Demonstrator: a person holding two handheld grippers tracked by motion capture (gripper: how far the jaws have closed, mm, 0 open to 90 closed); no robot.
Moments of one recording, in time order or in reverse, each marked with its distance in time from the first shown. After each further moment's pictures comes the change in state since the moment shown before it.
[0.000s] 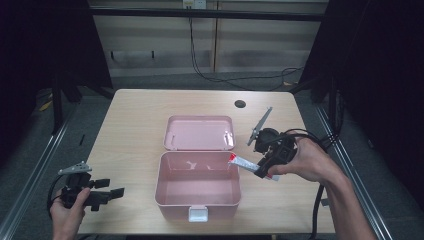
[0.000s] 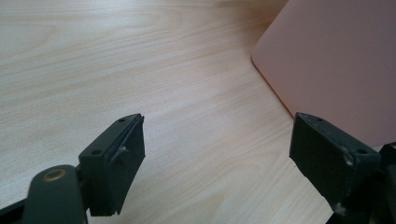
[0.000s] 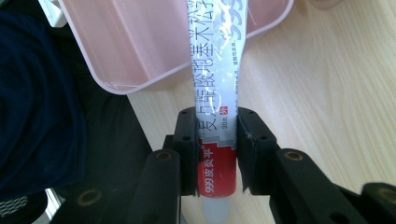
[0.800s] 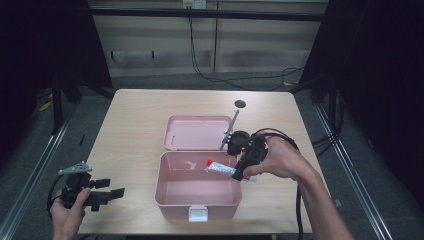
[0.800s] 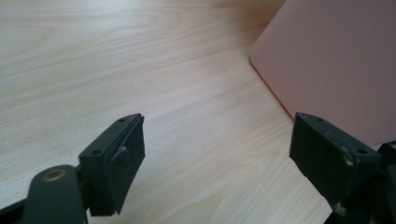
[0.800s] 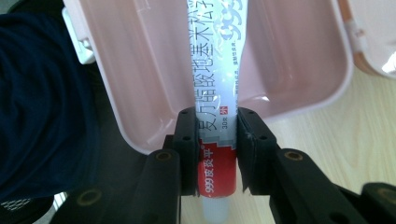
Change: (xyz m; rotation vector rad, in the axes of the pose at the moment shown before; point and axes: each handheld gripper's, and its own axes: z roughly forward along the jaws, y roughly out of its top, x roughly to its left) left arm -0.001 0.000 -0.001 -0.002 -0.001 0.006; right arm 0.015 0.049 0.024 0.041 0.060 -0.109
